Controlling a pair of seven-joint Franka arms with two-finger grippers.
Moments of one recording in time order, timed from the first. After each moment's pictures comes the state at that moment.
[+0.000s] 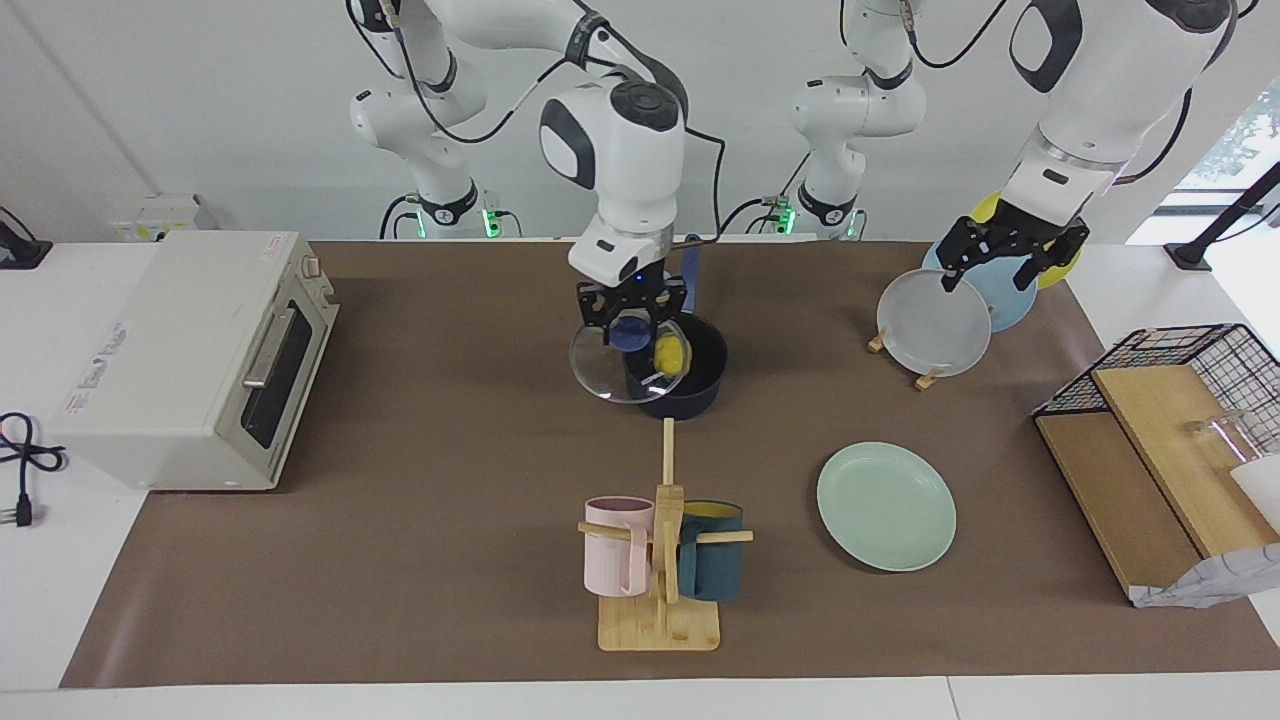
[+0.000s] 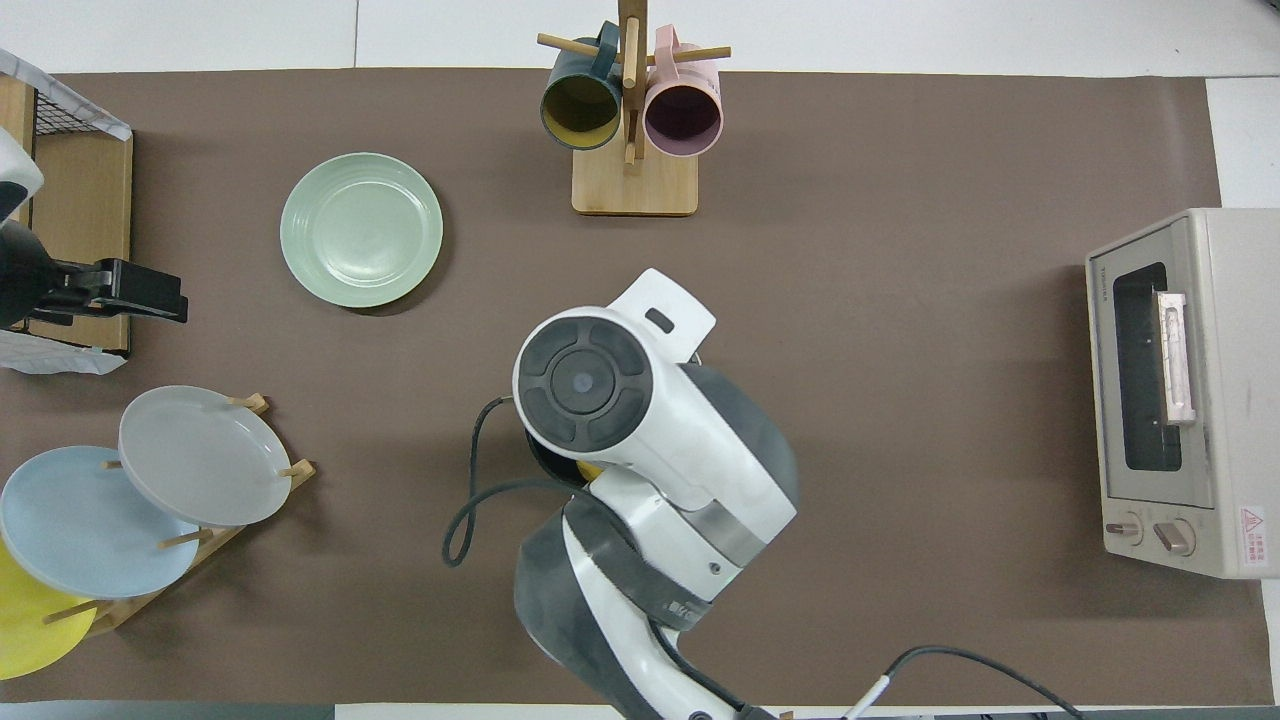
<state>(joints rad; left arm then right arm) -0.08 -0.03 -0.03 -1.65 0.00 1.64 -0.03 0.50 0.26 0.04 -1.59 -0.10 1.86 0.42</state>
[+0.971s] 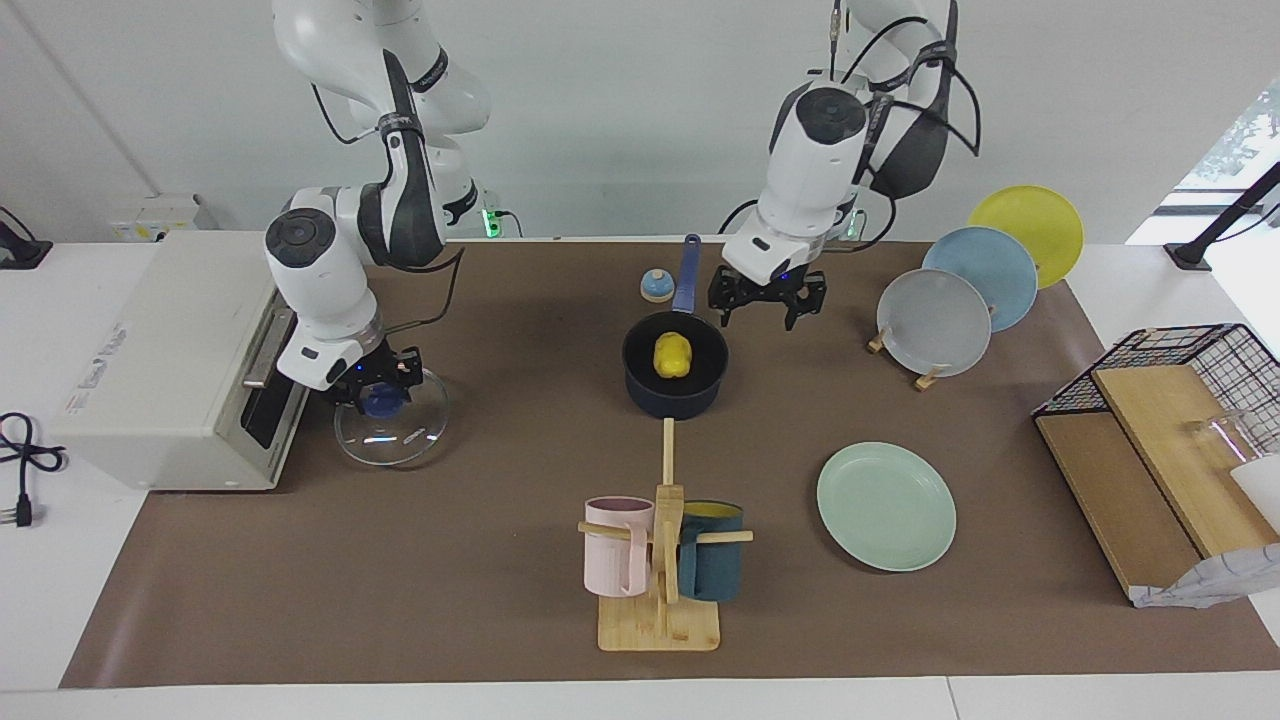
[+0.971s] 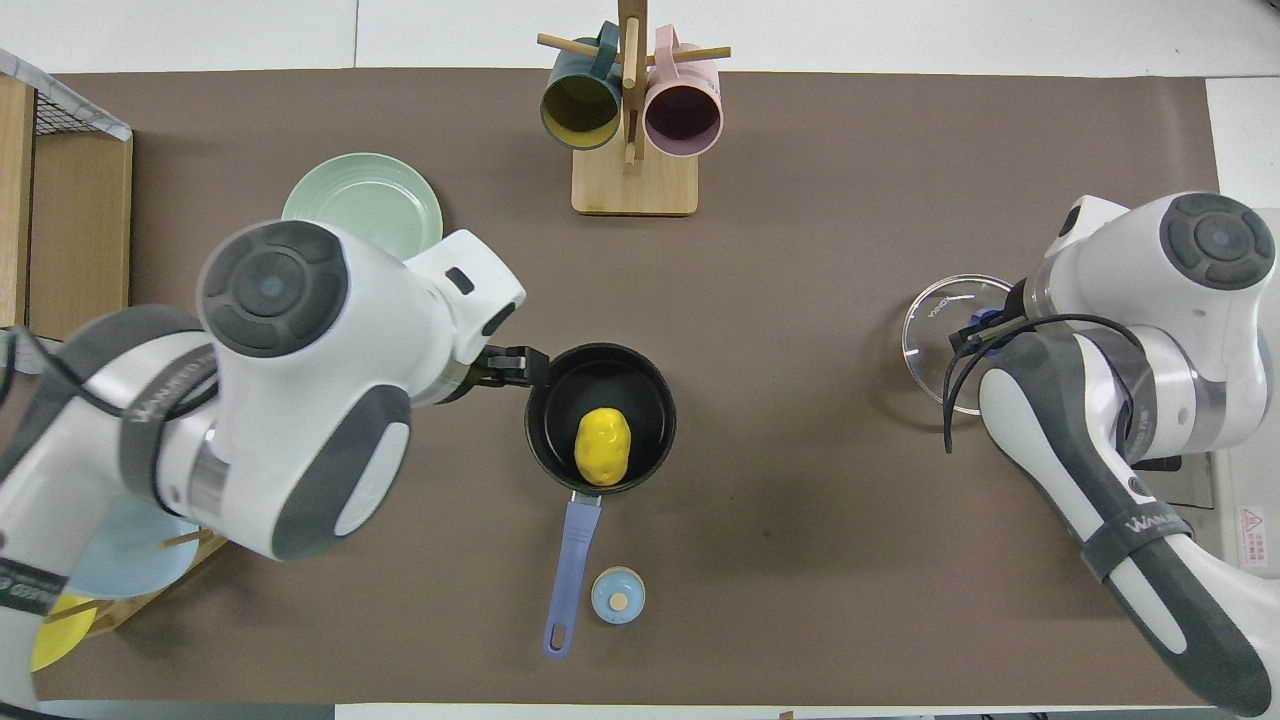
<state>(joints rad) -0.54 0.07 -0.05 -1.91 -0.05 2.00 -0.46 -0.01 0.11 0.03 -2.14 -0.09 2.25 -0.25</state>
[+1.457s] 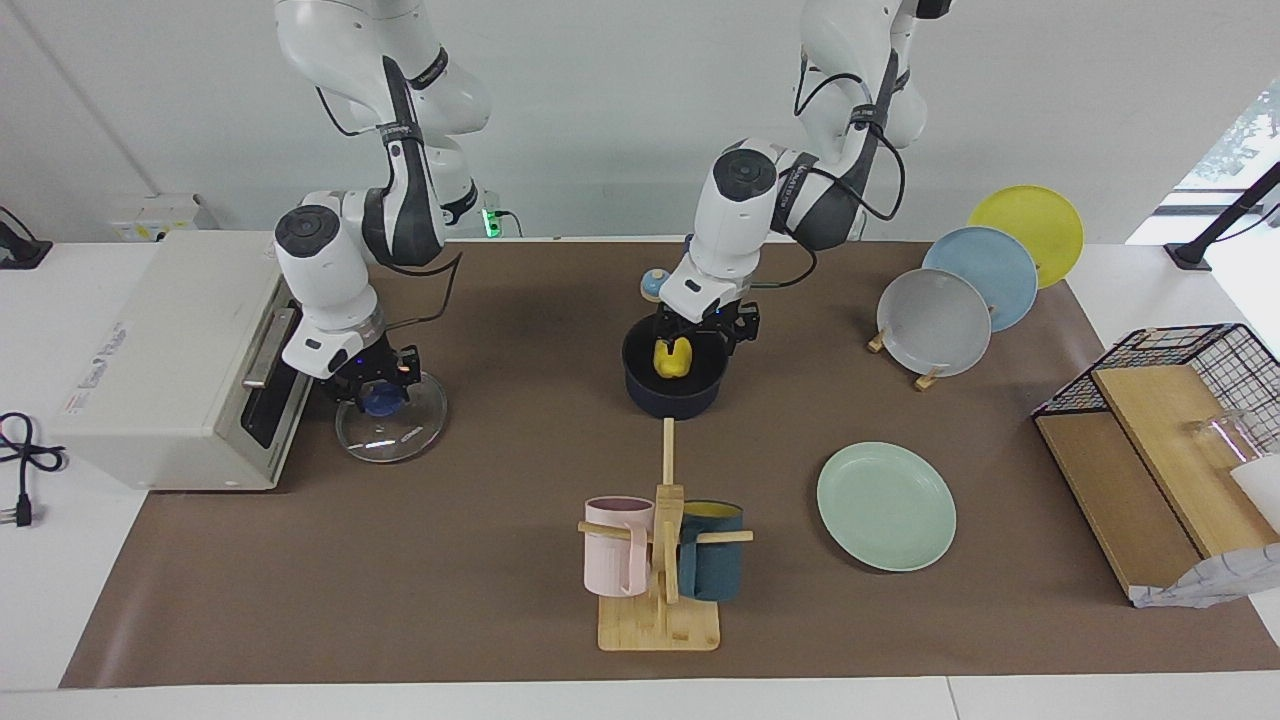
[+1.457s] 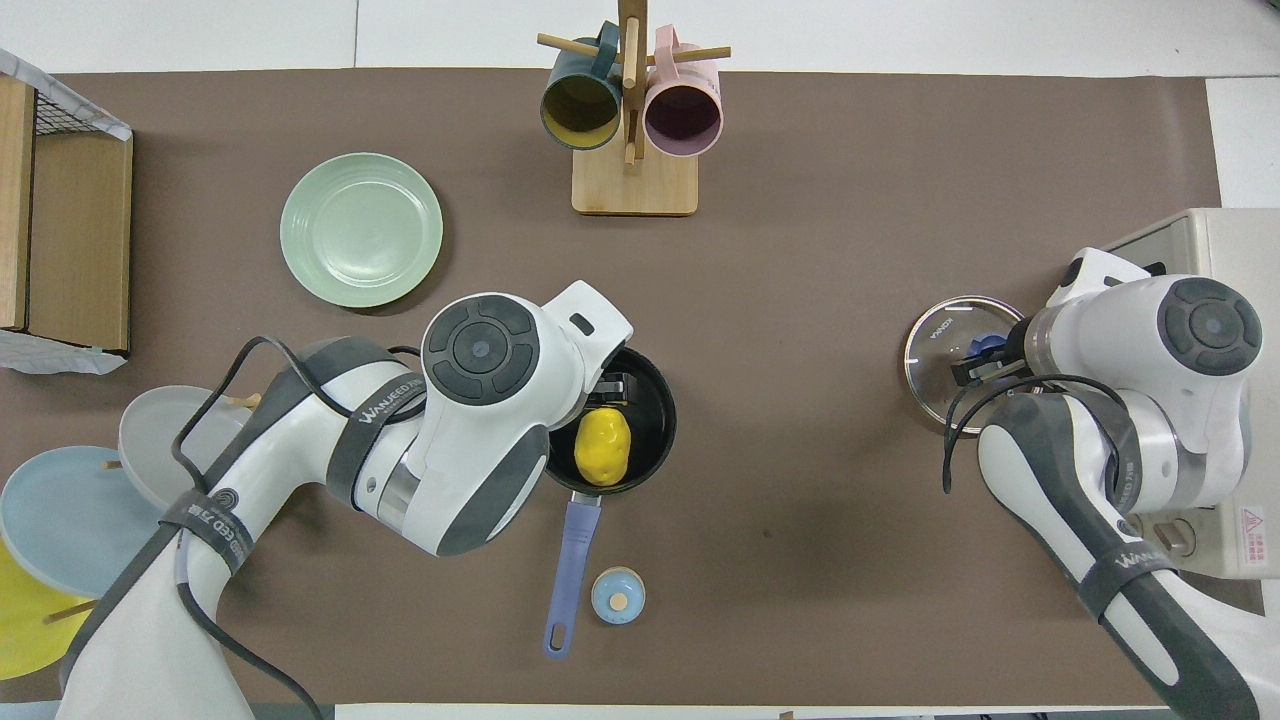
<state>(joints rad) -0.62 0.17 -0.05 -1.95 -0.05 2.15 -0.58 -0.03 0.07 0.03 -2.27 -0.09 2.40 -0.27</state>
